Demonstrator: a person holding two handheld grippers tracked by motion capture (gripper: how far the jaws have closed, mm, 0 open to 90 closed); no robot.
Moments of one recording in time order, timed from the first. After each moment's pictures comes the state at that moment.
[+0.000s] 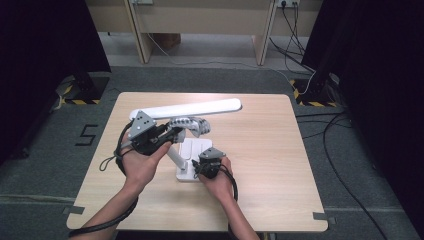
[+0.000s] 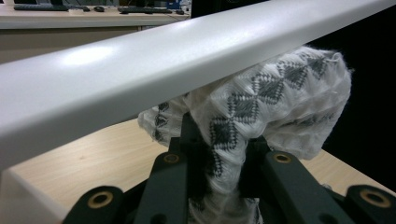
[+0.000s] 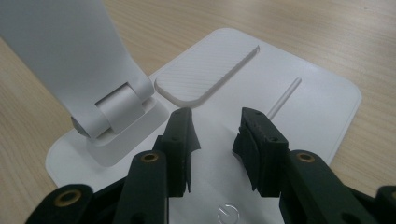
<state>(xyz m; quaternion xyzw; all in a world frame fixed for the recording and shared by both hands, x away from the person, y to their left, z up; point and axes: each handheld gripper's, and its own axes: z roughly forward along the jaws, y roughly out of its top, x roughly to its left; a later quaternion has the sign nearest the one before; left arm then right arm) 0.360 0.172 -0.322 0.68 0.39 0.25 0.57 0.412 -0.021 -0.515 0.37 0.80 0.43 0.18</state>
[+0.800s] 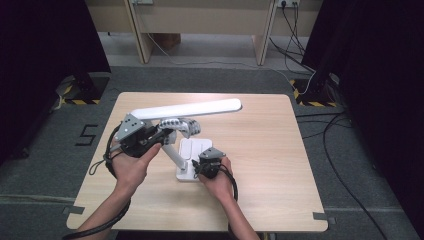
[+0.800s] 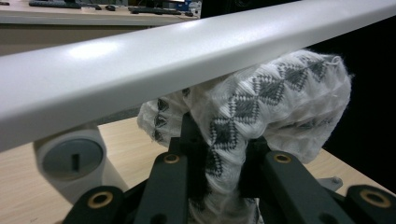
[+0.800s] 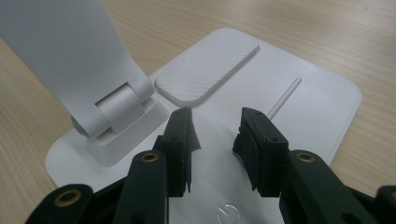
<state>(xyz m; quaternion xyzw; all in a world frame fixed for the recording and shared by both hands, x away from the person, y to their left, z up) 0.354 0.194 -0.325 0.66 0.41 0.25 0.57 0.413 -0.021 -0.515 0.37 0.80 0.43 0.18</state>
